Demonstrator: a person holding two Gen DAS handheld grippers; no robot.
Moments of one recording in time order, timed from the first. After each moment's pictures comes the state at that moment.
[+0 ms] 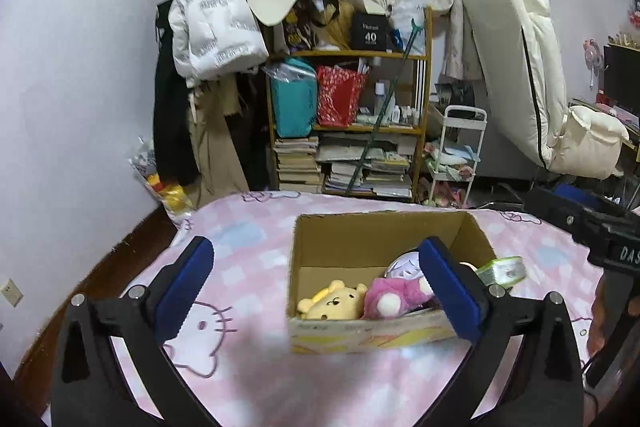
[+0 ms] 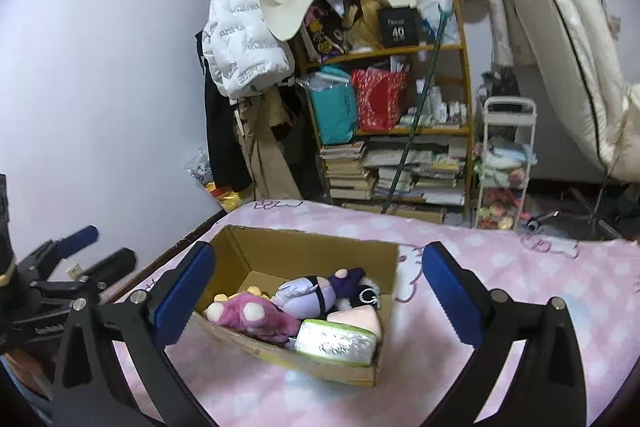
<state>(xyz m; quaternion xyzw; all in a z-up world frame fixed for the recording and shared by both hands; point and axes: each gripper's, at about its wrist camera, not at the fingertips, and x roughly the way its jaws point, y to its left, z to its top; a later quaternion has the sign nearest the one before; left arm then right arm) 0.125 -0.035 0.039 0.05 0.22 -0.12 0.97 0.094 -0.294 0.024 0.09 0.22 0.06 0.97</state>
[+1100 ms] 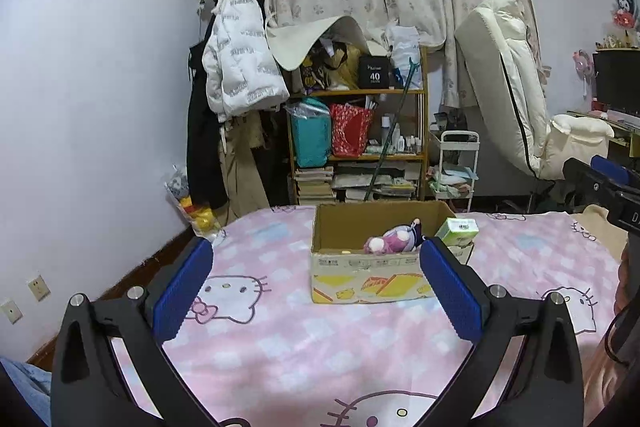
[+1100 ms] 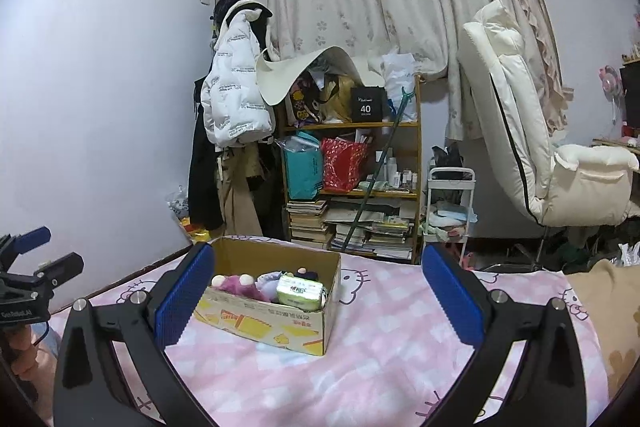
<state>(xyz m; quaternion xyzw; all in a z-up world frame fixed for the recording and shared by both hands) -0.024 -0.001 0.048 0.05 0.15 -0.10 0.98 -0.060 -0.295 0.042 0.03 0.11 -0.01 0.99</state>
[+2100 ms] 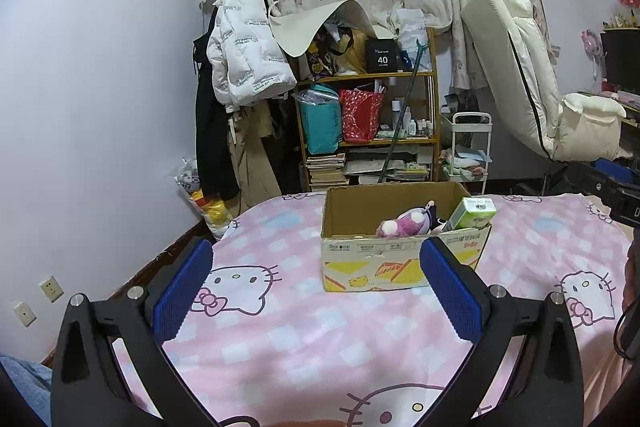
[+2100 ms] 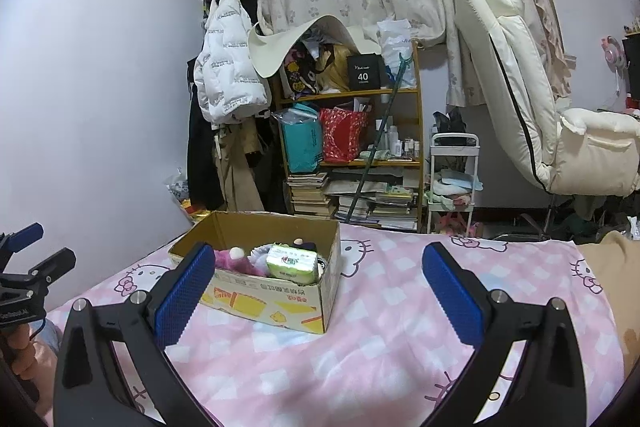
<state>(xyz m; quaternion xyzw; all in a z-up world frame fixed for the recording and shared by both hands) -0.018 -0.010 0.036 0.08 0.17 -0.07 0.98 -0.042 -0.304 0.012 0.05 0.15 -0.01 0.99</state>
